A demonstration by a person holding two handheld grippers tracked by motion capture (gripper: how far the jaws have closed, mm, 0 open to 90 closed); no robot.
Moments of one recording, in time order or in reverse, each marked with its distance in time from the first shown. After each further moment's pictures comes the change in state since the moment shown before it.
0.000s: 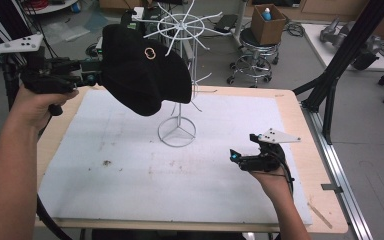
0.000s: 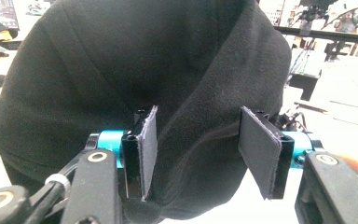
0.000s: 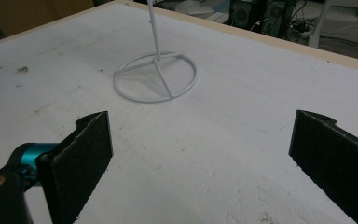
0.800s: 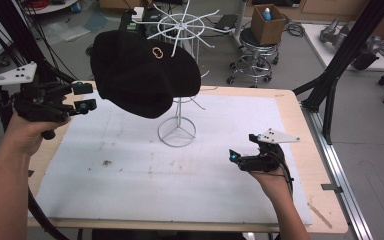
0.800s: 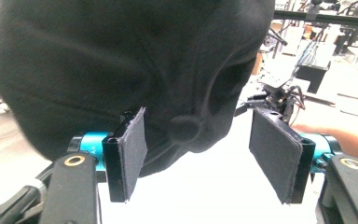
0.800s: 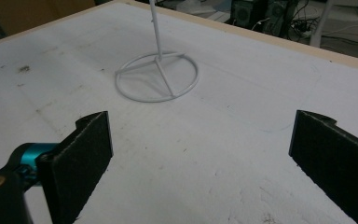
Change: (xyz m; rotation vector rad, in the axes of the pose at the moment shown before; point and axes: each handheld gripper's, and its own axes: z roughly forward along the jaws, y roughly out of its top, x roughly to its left) left arm -0.023 -0.042 -0.025 0.028 0.031 -0.006; right arm 0.001 0.000 0.001 0.003 0.005 -0.003
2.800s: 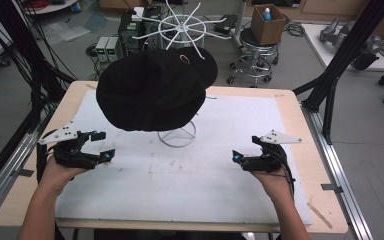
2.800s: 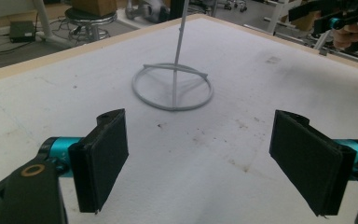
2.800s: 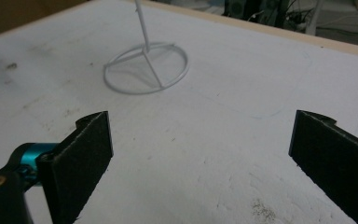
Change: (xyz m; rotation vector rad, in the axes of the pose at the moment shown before) left arm -0.008 -0.147 0.022 0.191 0.180 -0.068; right arm -0.012 -0.014 0.000 0.002 -0.016 0.049
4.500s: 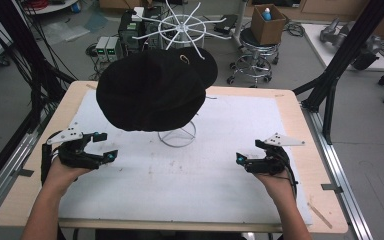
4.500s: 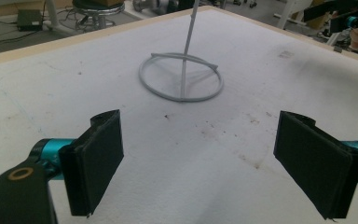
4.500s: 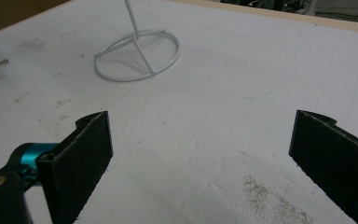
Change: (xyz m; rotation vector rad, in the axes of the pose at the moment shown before) left arm 0.002 -0.008 0.010 0.024 0.026 -0.021; right arm -0.009 -0.010 -0.001 0.032 -0.006 0.028
